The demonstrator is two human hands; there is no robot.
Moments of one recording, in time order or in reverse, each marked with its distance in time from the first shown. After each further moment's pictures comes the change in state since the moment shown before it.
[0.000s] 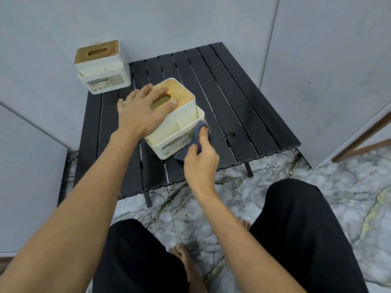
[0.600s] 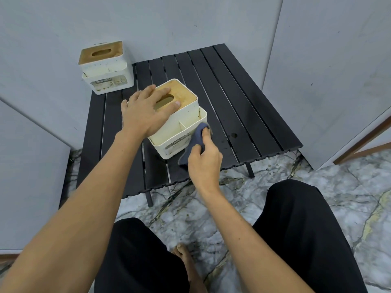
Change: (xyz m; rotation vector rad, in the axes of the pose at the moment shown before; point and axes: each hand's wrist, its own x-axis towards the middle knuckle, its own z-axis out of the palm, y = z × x) left_hand 0.001 0.001 0.001 0.009 0.007 -0.010; right_hand 0.007 0.009 -0.003 -0.067 -0.022 0.004
